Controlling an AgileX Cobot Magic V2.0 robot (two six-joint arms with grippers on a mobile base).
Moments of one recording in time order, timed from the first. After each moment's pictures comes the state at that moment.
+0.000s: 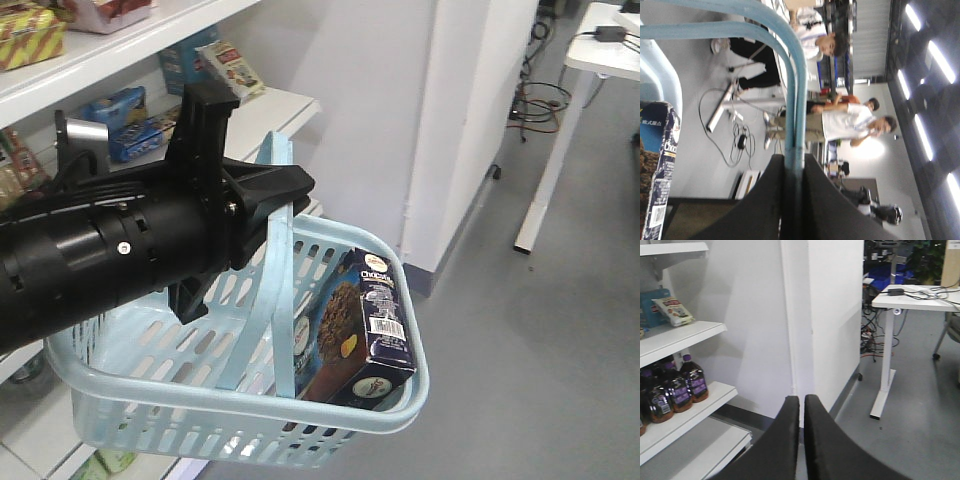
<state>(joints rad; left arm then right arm) -0.75 1.18 -0.93 -1.74 0.06 0.25 -0.06 -0.01 0.03 -0.07 0.14 0.11</state>
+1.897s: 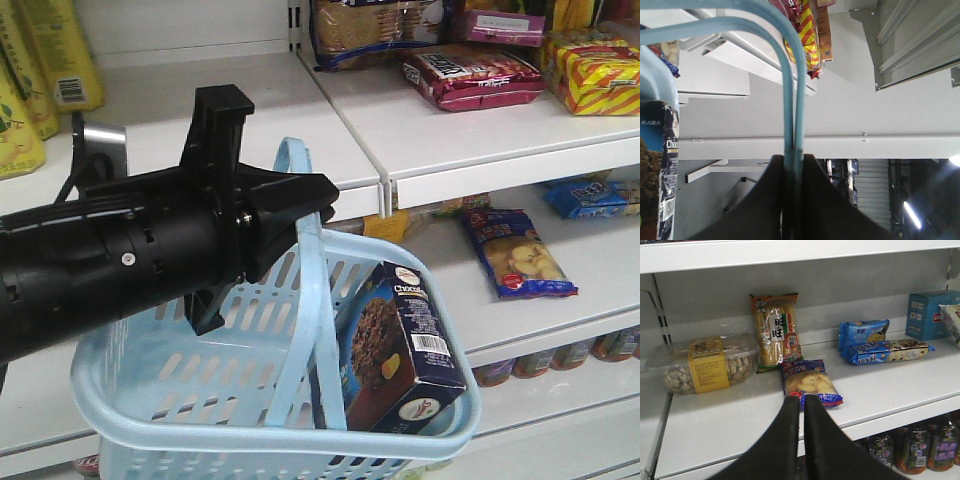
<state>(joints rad) -0.76 1.18 -0.93 -1.74 0.14 0.24 -0.06 -0.01 0.03 -0.07 0.14 0.11</state>
